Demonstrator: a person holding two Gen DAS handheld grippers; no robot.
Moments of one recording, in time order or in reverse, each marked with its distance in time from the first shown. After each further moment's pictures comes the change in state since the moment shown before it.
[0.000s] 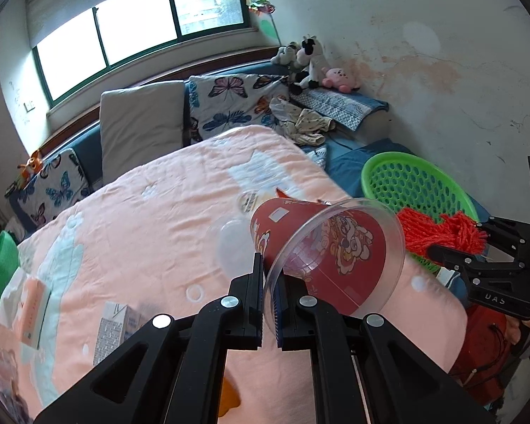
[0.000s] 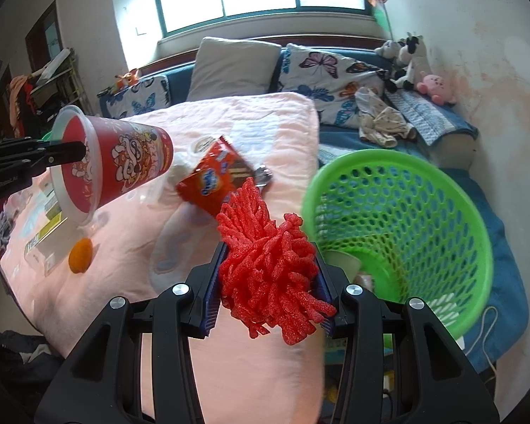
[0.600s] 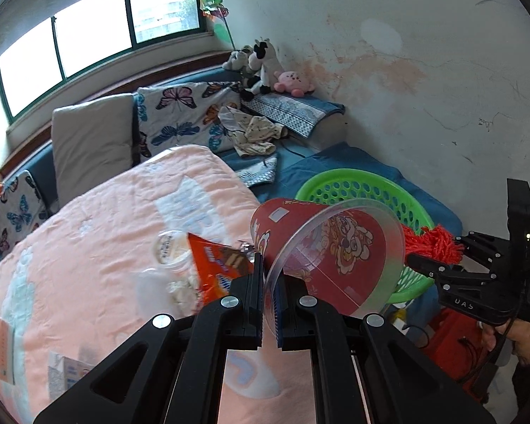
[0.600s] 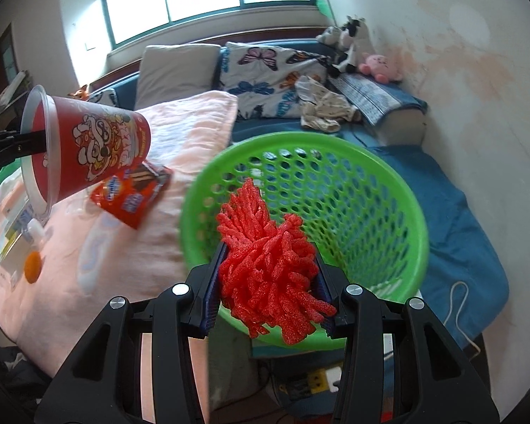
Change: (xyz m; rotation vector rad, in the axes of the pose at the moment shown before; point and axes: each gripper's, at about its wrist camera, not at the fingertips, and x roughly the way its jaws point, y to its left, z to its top) left arm 0.040 -0.074 0.051 0.046 0.003 -0.165; right arm -0.007 -0.090 -0.017 0.128 0.017 -0.145
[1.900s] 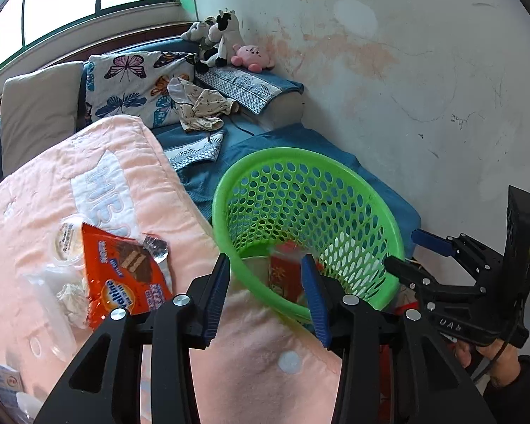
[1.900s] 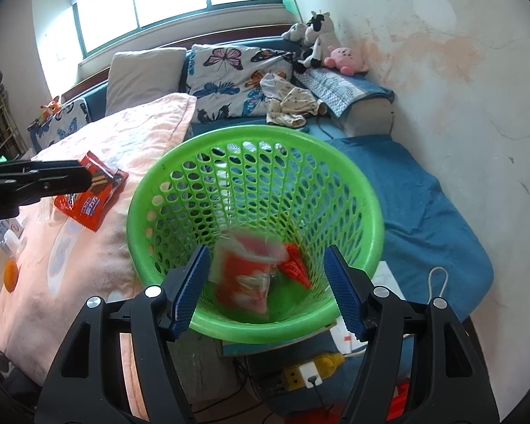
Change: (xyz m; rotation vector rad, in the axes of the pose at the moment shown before) left arm 0.065 -0.037 0.005 -0.052 0.084 -0.208; right arm -0.003 -0.037 -0.009 0.061 -0.011 -0.094
